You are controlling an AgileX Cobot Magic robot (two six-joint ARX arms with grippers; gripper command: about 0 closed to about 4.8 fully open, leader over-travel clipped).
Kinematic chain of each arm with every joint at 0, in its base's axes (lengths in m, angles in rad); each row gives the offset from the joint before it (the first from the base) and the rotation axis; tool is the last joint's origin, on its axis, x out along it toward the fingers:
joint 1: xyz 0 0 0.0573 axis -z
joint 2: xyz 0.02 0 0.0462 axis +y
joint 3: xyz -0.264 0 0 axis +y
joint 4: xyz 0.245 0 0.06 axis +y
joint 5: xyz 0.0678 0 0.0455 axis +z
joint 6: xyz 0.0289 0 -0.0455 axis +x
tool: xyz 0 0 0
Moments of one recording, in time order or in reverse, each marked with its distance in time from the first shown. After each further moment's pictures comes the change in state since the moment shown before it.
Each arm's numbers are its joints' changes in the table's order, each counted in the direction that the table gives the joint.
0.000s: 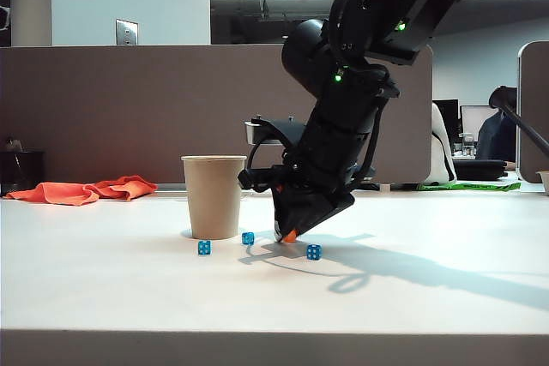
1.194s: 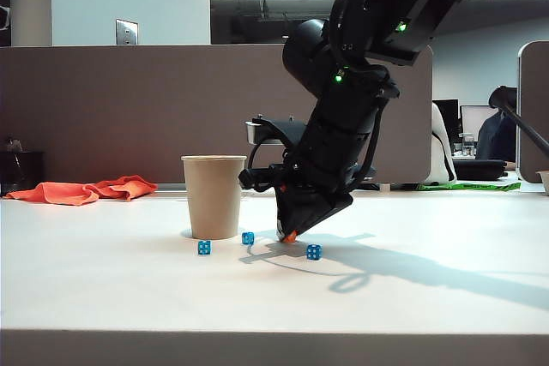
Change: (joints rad) left arm 0.000 0.000 0.000 0.000 0.000 -0.019; right arm 0.000 0.000 0.000 -0.007 -0.001 0.000
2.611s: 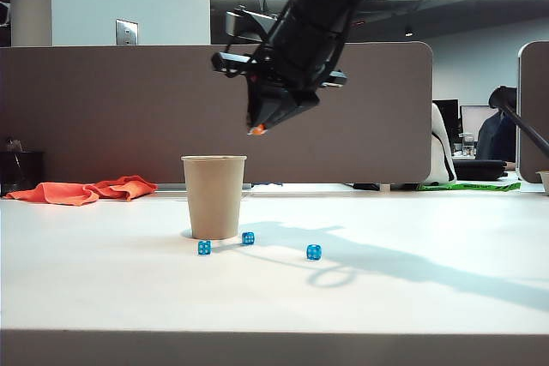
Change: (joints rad) left arm 0.000 0.000 0.000 -0.011 0.000 0.000; right arm -0.029 -0.096 -0.223 0.091 0.001 0.000
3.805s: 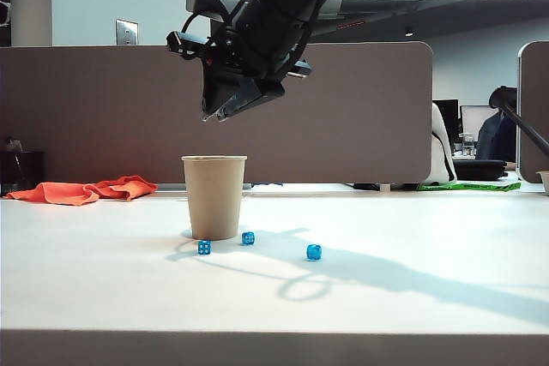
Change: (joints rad) left arm 0.000 0.000 0.000 0.000 -0.003 0.000; right arm -0.082 0.000 -0.002 -0.068 0.021 0.000
